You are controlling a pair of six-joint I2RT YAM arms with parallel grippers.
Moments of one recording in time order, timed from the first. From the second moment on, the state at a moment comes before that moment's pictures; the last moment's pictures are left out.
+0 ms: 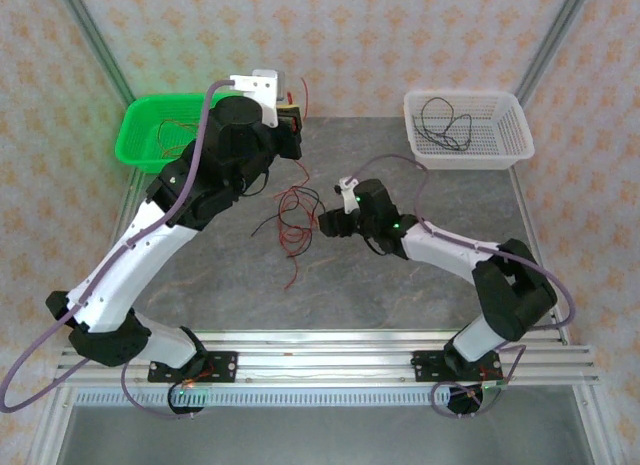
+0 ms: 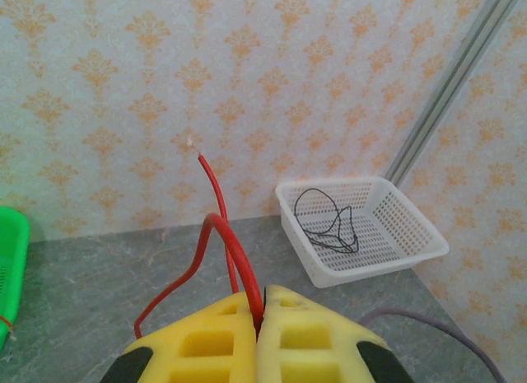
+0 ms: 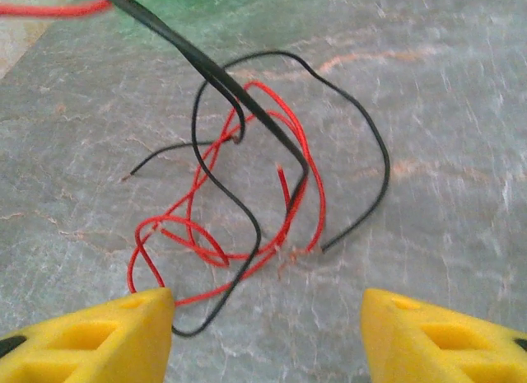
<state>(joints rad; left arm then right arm) -0.72 1.42 1.88 -0.68 -0.37 -0.33 0.64 1.57 0.94 0.01 -0.19 0.24</state>
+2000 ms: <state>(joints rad) -0.01 1.83 1.86 -0.15 -0.54 -0.05 0.64 1.75 0.84 0.16 -0.10 0.43</state>
